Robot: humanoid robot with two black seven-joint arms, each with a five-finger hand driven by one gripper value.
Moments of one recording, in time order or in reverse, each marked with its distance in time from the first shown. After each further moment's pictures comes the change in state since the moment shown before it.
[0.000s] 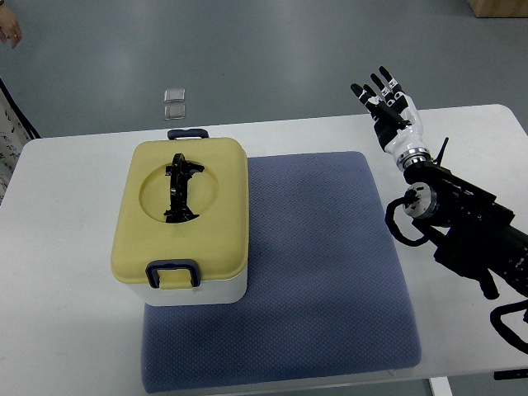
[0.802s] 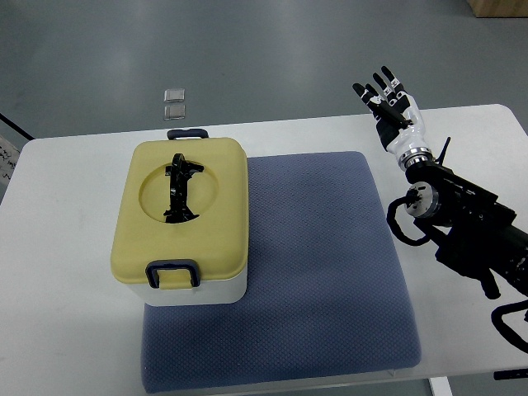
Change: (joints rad) left arm 0.000 0.000 -0.001 0.000 0.006 0.002 0.000; right arm 0.000 -0.002 0.001 -0.001 -0.001 0.000 0.000
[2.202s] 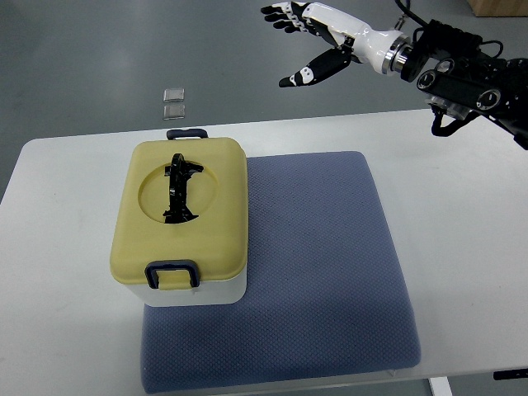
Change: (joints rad) left arm 0.000 0.000 -0.001 0.000 -0.001 0.000 0.000; right arm 0.685 -0.239 -0.877 0.345 -0.684 -0.031 0.050
